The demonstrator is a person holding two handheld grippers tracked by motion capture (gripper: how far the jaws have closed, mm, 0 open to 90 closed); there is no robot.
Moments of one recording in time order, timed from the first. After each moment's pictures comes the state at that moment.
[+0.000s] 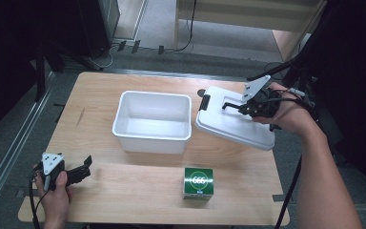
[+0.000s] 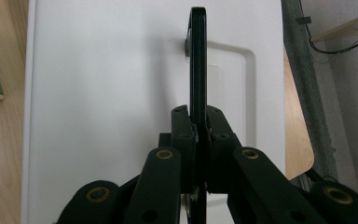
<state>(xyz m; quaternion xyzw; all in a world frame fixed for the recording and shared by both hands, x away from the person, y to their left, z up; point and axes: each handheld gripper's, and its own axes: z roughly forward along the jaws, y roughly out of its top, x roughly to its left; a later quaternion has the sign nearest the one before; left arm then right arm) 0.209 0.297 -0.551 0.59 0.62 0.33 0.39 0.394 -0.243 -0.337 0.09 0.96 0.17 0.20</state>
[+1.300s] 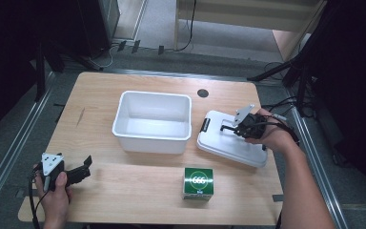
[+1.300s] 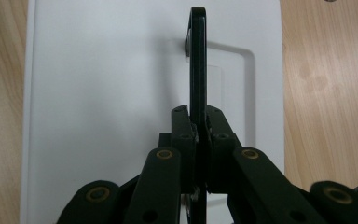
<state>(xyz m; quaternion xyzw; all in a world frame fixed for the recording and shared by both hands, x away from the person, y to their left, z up) 0.207 0.298 -0.551 0.59 0.62 0.33 0.40 0.399 -0.252 -0.443 0.11 0.97 0.14 0.17</state>
